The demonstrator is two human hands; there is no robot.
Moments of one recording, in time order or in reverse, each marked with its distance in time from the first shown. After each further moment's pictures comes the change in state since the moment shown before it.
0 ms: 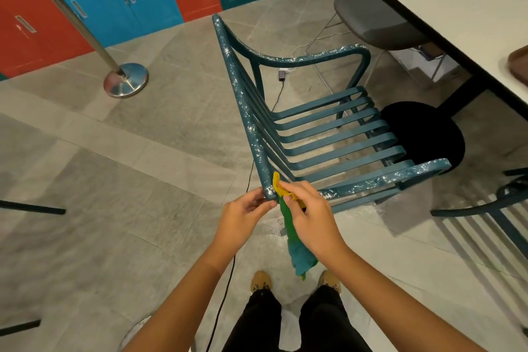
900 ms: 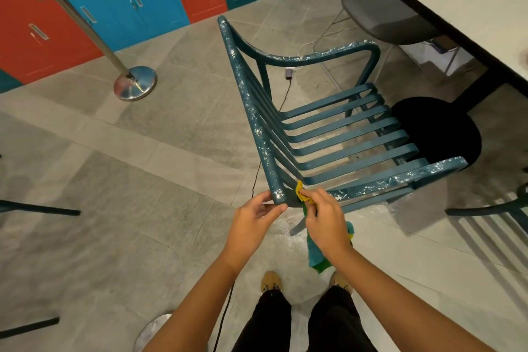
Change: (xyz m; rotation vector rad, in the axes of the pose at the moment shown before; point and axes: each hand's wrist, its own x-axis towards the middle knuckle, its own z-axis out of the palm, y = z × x) left_hand -0.002 0.004 0.004 -0.018 0.021 -0.069; right_hand 0.010 0.047 0.017 -0.275 0.099 0.104
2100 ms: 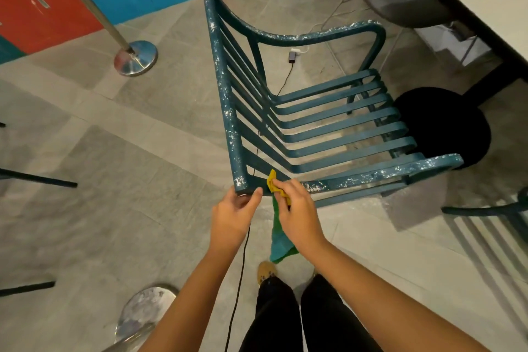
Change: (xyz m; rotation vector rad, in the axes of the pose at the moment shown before) left_hand -0.003 0.012 0.056 0.096 0.372 -0.209; right_hand 0.005 0.030 -0.005 0.142 -0.138 -0.113
